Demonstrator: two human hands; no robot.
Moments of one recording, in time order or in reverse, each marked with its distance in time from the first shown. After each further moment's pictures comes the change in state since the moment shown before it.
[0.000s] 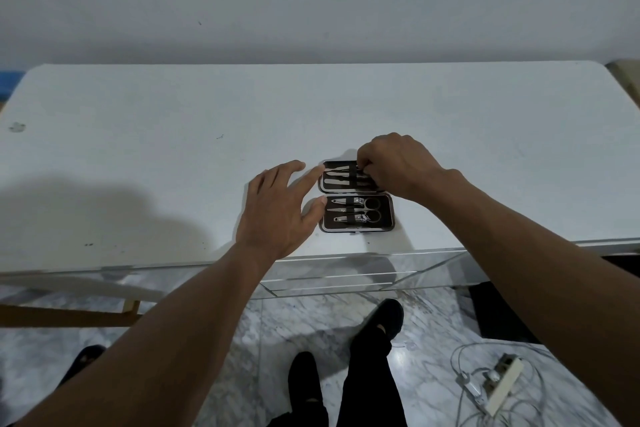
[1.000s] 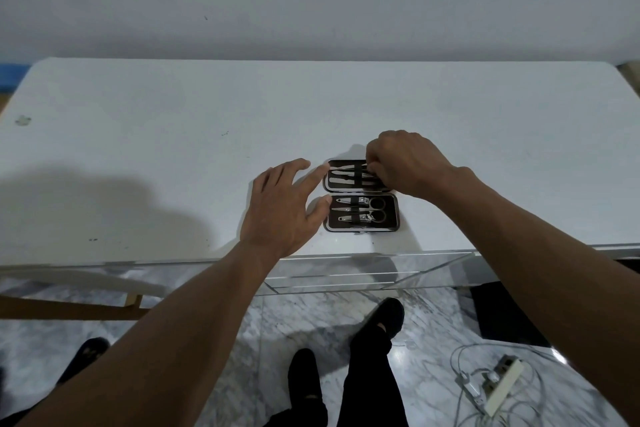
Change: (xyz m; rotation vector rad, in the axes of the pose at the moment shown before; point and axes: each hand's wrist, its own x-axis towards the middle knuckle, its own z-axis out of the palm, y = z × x) left_hand -0.001 0.000 -0.002 0.000 -0.015 -0.012; right_hand 0.001 0.000 -0.006 -0.050 -0.021 -0.036
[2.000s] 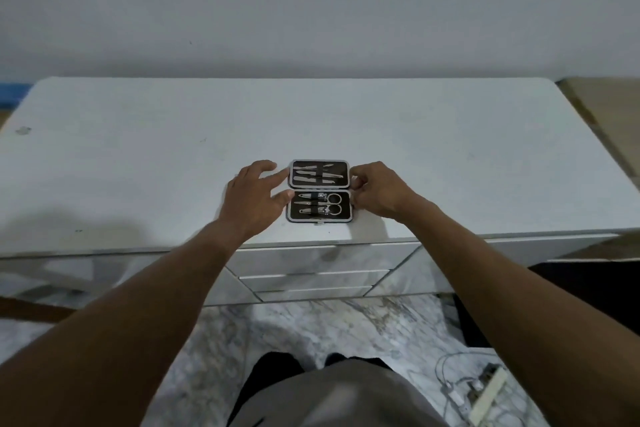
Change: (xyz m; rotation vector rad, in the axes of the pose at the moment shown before) left_hand 0.010 0.016 -0.016 -0.155 -0.176 -0.158; right_hand -0.058 0.013 0.017 0.697 -0.075 0.290
